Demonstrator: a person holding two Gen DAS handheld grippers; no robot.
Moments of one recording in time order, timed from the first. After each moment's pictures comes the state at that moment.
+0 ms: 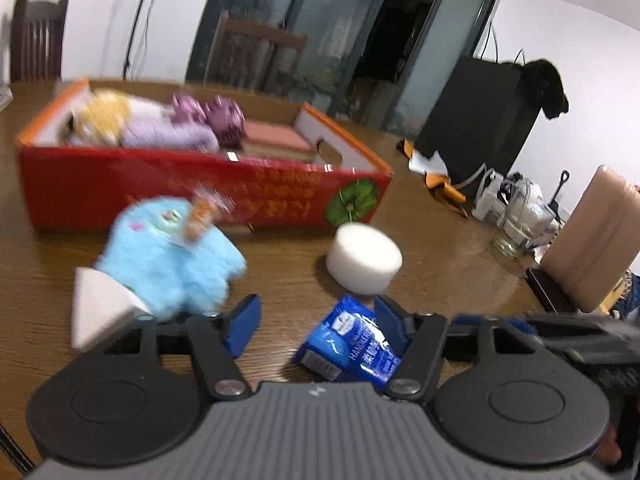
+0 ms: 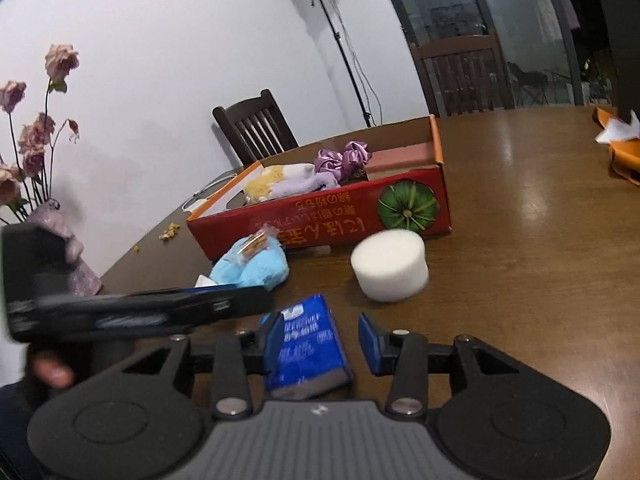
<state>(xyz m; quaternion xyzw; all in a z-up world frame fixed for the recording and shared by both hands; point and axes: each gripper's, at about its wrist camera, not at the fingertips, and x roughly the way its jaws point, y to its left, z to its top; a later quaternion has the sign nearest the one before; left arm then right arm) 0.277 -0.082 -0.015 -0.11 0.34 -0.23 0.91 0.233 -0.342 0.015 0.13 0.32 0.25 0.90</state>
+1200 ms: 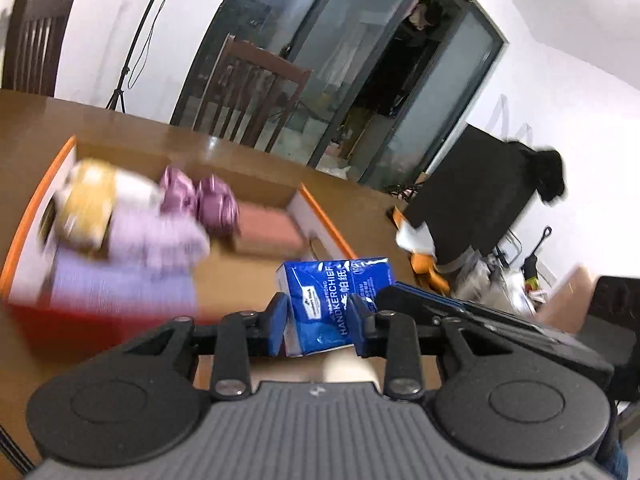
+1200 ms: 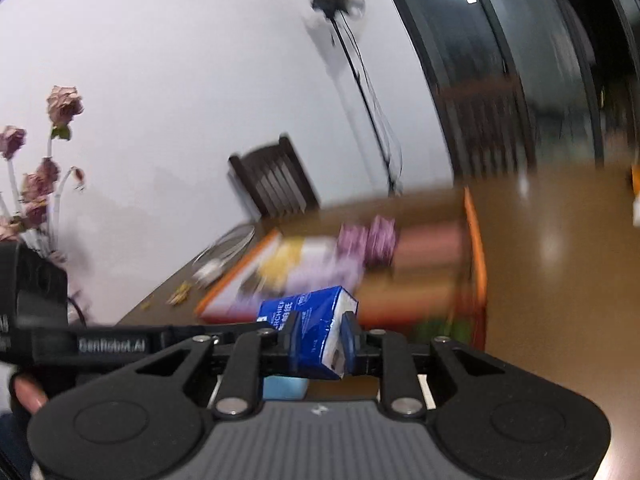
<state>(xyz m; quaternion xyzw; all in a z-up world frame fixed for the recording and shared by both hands) 0.367 -0.051 0.064 -0.18 0.31 -0.24 0.90 0.341 -0.308 0.083 0.10 0.24 0.26 0.93</state>
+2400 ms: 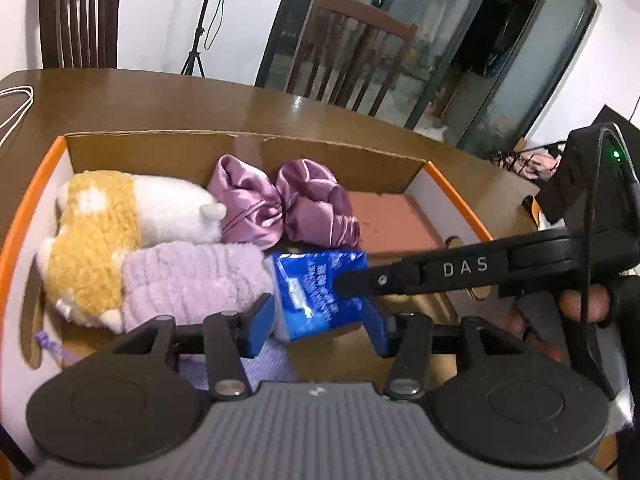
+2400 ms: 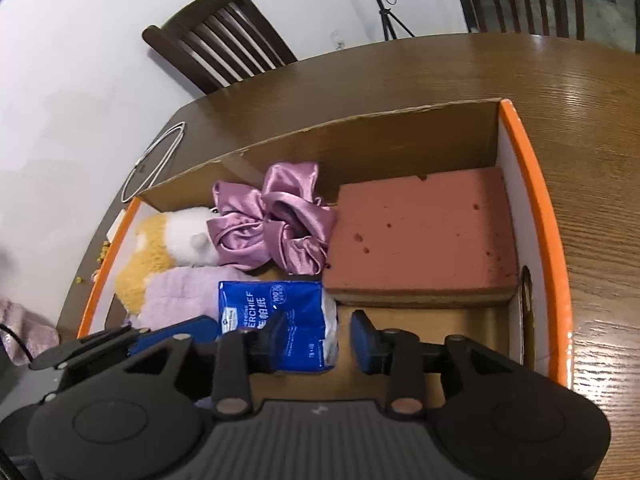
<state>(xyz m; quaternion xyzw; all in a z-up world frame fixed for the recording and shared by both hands) 0.494 -0.026 0.015 -0.12 0.40 -0.12 0.90 0.599 -0.226 0.002 0.10 0.51 0.27 0.81</state>
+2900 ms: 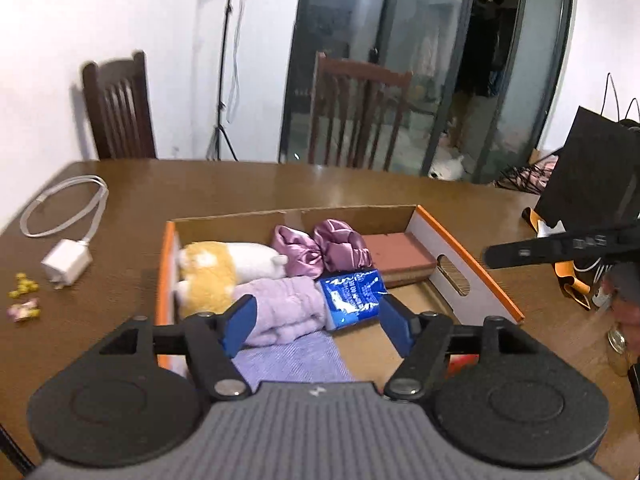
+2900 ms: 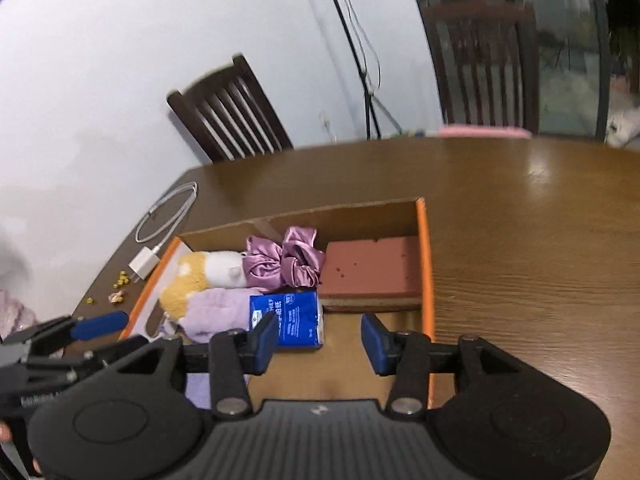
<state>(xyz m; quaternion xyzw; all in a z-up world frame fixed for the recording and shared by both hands) 0.379 -0.003 0.095 -0.04 0.31 -0.07 0.95 0.489 -0.295 0.105 0.08 0.39 0.25 0.88</state>
